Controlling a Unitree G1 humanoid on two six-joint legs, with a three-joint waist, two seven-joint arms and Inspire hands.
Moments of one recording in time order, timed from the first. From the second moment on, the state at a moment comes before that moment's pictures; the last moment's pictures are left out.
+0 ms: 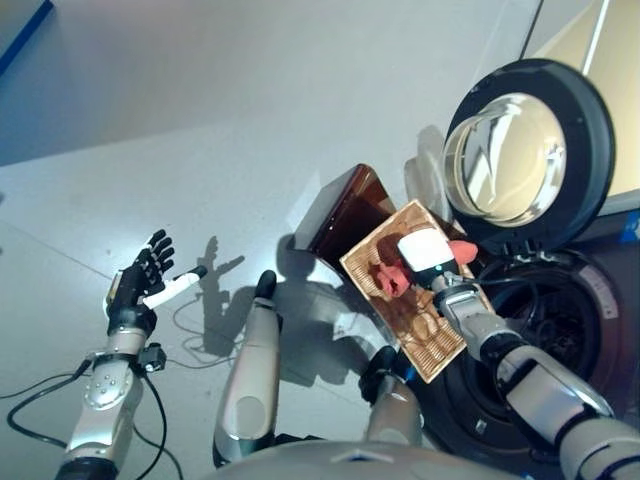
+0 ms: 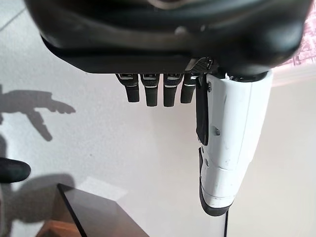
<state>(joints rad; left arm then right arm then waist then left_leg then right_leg) 0.23 0.50 0.03 0.24 -0.46 -0.32 0.05 -0.50 -0.51 0.70 1.04 -0.97 0.04 -0.55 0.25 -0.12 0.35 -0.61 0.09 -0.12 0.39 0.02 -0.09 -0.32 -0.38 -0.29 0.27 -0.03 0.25</state>
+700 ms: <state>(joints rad) 0.25 0.42 0.07 0.31 -0.44 -0.32 0.11 -0.12 -0.30 0.15 0.78 -0.28 -0.17 -0.61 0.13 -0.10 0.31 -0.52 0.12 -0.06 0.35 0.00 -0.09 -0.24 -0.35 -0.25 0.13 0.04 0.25</state>
